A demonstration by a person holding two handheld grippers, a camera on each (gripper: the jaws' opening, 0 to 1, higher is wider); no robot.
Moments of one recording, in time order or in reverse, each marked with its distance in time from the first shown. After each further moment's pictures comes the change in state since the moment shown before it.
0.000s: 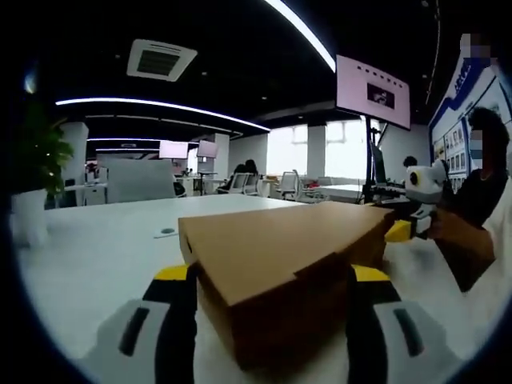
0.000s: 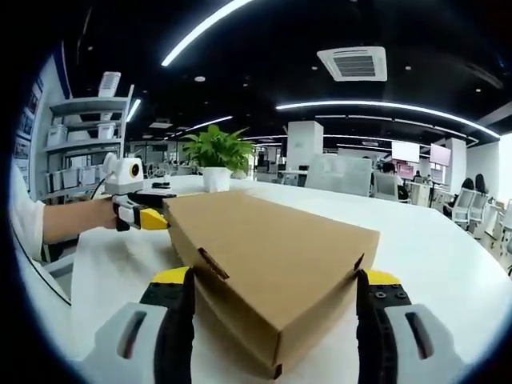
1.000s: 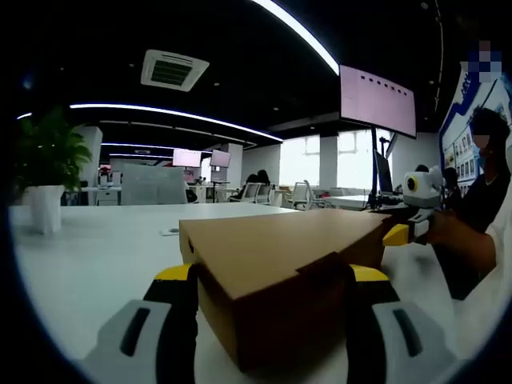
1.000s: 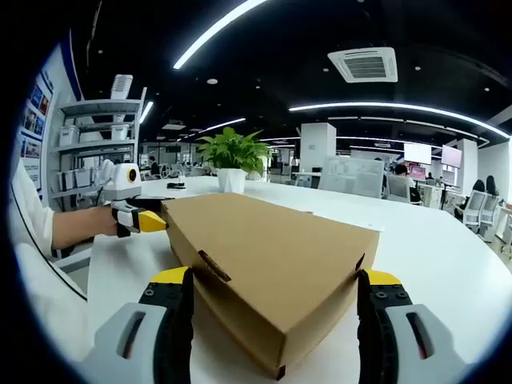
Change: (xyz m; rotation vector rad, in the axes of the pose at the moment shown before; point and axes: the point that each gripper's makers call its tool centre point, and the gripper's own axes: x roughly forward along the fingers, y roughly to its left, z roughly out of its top) left arm -0.031 -0.030 -0.003 -0.017 -0.062 0.079; right arm -0.019 0.014 -0.003 -0.009 -0.009 0.078
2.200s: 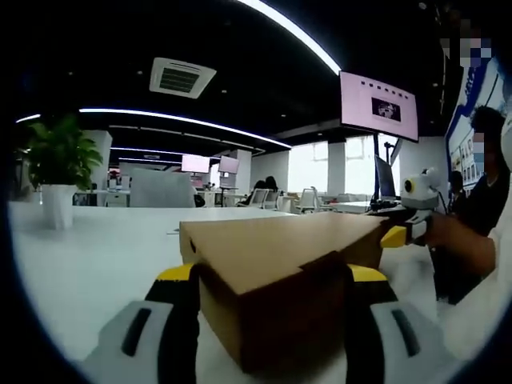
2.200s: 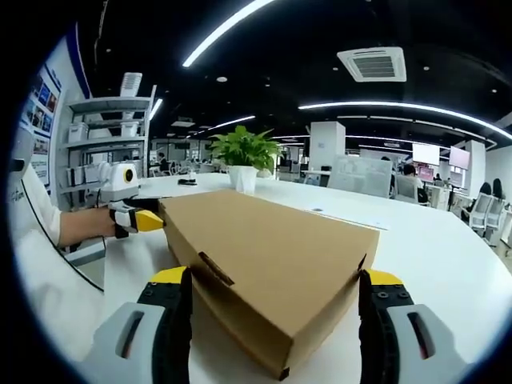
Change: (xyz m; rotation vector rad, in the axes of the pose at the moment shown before) left arm -0.030 -0.029 -0.002 -0.005 -0.038 0.056; right arm -0.021 0.016 -0.003 -0.017 0.012 0.052
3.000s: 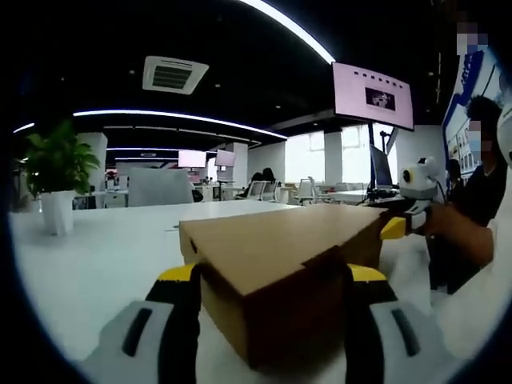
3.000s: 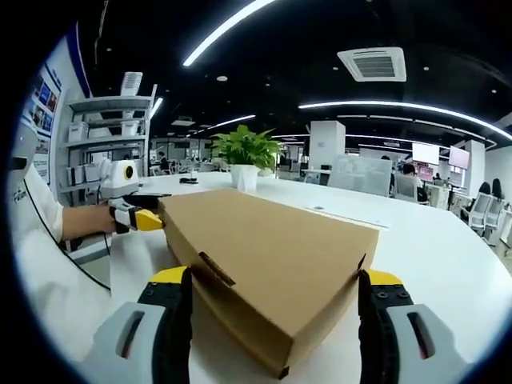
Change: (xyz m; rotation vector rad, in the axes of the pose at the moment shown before) left arm -0.007 -0.005 -0.002 0.038 0.055 -0.011; right arm -0.010 0.006 -0.003 -0.001 0.016 -0.004
